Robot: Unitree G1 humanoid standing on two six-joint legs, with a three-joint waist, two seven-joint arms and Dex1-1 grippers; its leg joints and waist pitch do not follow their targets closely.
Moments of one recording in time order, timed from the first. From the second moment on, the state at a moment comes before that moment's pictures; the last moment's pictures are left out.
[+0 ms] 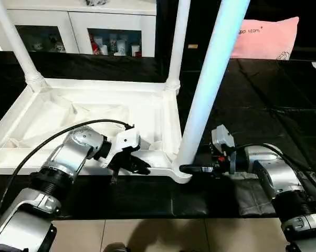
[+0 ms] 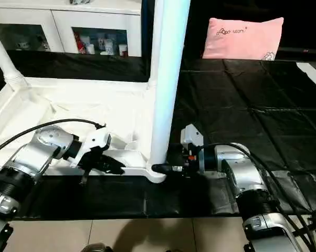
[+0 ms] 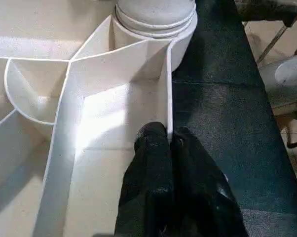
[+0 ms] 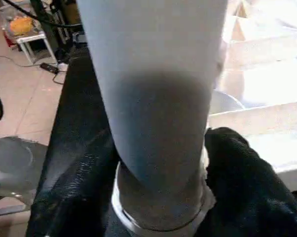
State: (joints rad) left arm -0.62 0.48 -0.35 0.53 0.00 0.13 -1.45; right arm -0.47 -0.37 0.14 0.54 0.21 0.04 1.38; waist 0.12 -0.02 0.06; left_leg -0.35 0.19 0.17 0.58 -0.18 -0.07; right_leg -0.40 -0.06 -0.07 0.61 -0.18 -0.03
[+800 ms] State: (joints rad) left arm -0.64 0.32 -0.25 0.59 0.01 0.32 -1.12; right arm -0.49 -0.22 0.04 0.58 0.15 0.14 0.88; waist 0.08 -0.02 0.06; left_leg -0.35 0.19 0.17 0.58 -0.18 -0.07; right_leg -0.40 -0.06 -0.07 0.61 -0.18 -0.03
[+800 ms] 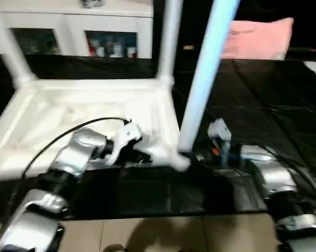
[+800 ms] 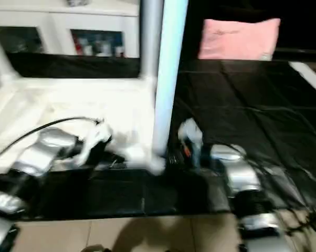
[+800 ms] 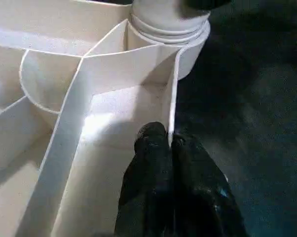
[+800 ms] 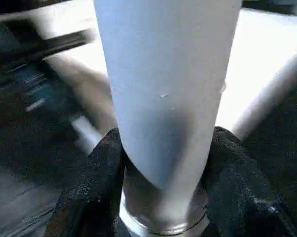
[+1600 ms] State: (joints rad) left arm -0.71 0.19 -0.22 0.68 0.05 0.36 -0.85; right arm -0.58 -0.04 -0.03 0.71 0.08 0.08 0.42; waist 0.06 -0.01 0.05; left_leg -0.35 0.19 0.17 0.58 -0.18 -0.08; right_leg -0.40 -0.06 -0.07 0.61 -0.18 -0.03
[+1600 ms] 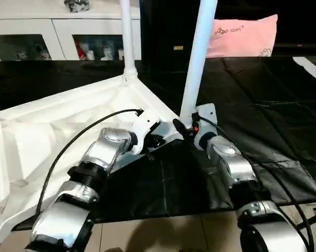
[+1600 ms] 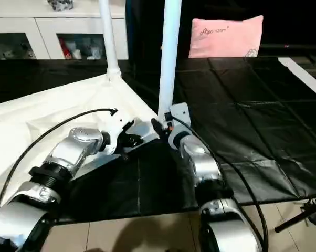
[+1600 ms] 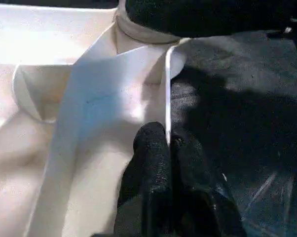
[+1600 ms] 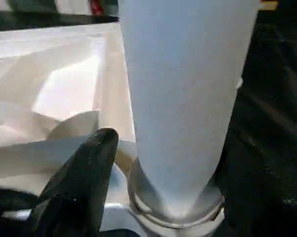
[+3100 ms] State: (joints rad) left arm -0.64 0.47 -0.37 0.56 -0.01 0.14 -1.49; right arm -0.49 -0.40 0.19 0.56 0.20 0.07 1.41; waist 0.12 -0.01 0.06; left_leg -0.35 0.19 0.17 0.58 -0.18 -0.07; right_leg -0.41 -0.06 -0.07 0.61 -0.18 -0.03
